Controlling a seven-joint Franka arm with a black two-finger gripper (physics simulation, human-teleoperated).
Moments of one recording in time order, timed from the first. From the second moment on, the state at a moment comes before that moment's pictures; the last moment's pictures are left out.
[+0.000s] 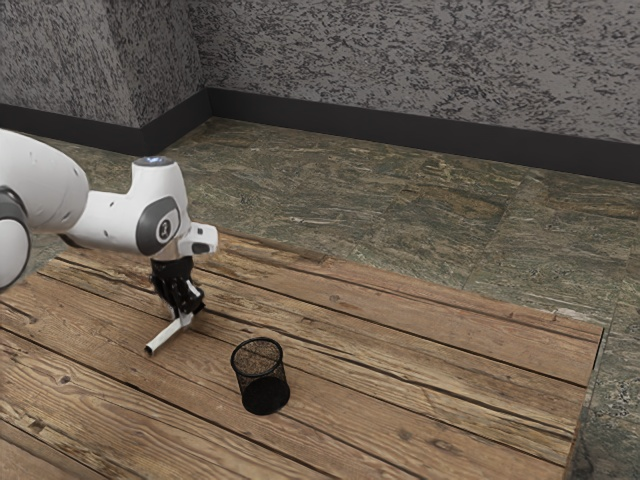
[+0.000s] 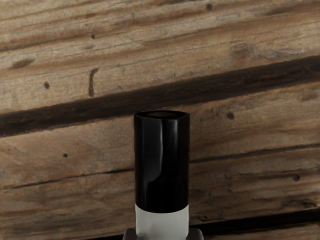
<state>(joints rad) -0.04 0.43 0.26 -1.96 -0.07 2.27 0.40</state>
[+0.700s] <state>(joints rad) -0.04 -0.23 -0.11 -2.56 -0.16 3.12 0.41</state>
